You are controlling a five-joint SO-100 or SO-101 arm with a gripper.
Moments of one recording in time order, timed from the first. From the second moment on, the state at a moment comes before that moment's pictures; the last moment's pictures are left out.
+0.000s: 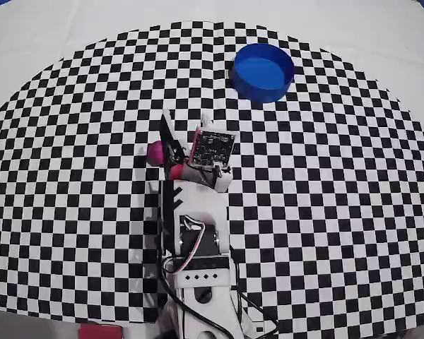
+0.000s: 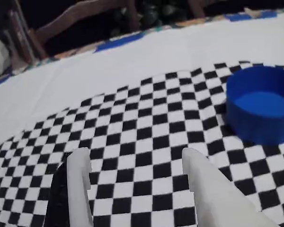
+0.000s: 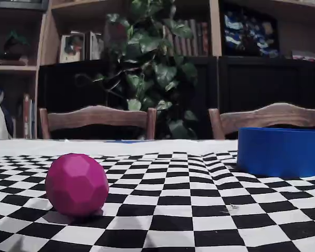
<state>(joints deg) -1.4 181.1 177.9 12.2 -82.4</state>
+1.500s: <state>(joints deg) -10.1 178.9 177.9 10.1 -93.7</state>
